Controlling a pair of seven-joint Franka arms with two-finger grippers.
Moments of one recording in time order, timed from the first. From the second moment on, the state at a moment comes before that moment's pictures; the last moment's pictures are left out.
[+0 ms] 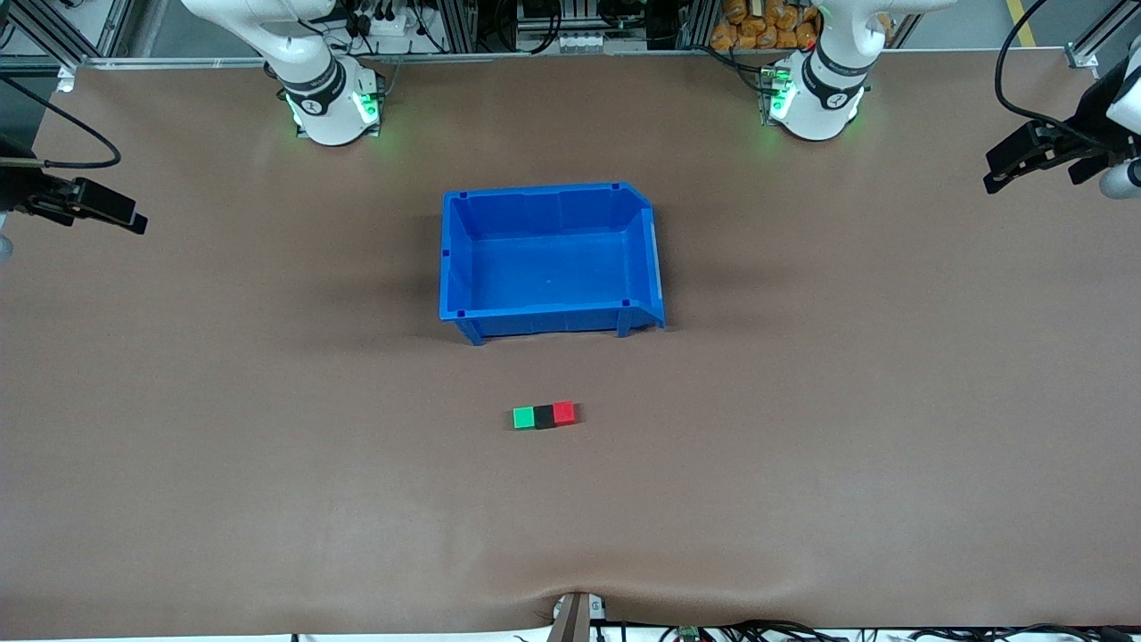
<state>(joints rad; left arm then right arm) -0.04 -0.12 -0.03 -1.61 0.07 1.48 -0.15 0.01 0.00 -0.07 -1.55 0.05 1.42 0.09</state>
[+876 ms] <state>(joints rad) -0.05 -0.11 -0.03 -1.61 0.04 1.49 -0.15 0.01 0.00 -0.07 -1.55 0.05 1.42 0.08</state>
